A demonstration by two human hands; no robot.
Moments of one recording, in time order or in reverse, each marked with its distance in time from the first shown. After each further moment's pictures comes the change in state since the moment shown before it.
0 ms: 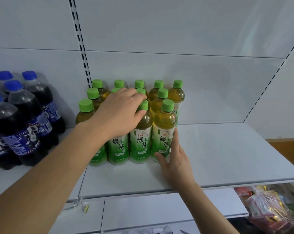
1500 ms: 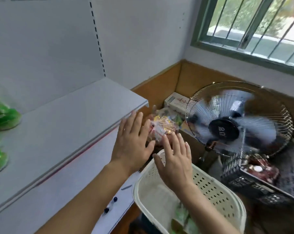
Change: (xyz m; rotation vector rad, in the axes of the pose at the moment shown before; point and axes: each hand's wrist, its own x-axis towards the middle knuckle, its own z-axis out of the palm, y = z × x) left_hand -0.045 0.380 0.222 -0.197 -0.024 0.653; right_hand -0.260 0.184 -0.203 -0.729 0.207 0.625
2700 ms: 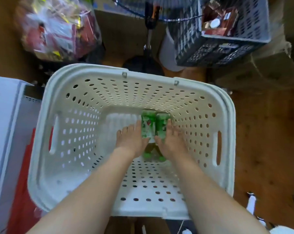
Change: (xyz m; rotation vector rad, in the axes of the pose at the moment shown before) left_hand -0.116 0.165 0.405 -0.196 -1.254 0.259; right_hand -0.232 0.184 0.260 0.304 -0.834 1.163
